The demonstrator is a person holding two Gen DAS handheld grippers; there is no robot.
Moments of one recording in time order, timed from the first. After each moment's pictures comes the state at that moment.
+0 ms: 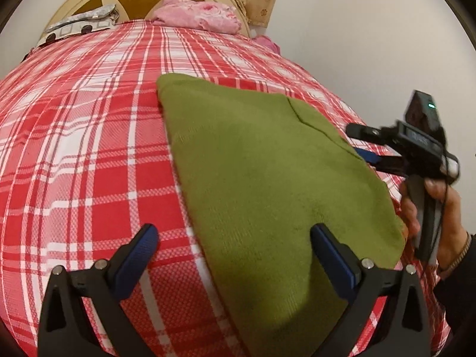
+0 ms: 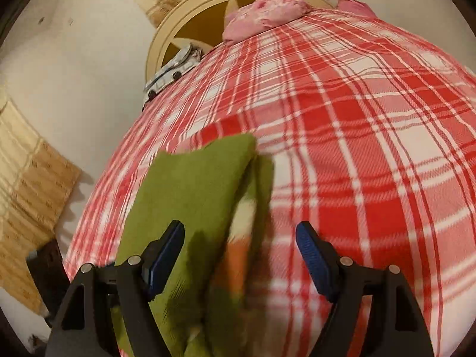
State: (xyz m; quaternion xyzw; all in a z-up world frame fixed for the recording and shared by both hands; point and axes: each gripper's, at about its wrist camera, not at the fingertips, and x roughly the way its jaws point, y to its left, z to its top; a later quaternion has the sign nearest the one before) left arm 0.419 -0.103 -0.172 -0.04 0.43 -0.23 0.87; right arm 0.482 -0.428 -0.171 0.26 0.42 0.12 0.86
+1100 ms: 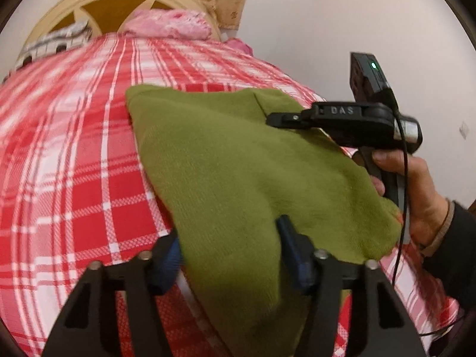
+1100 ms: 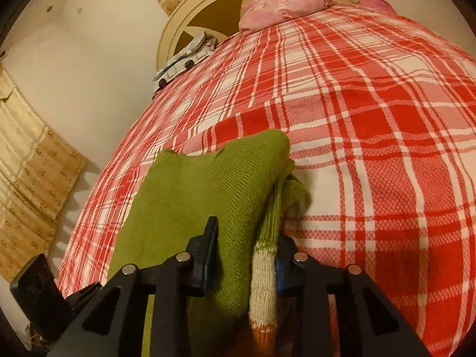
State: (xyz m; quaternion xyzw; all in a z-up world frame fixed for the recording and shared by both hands) left arm 0.406 -0.119 -0.162 0.00 0.40 -0.29 0.87; right arm 0.520 -0.380 -0.179 0.22 0.42 0.15 0.87
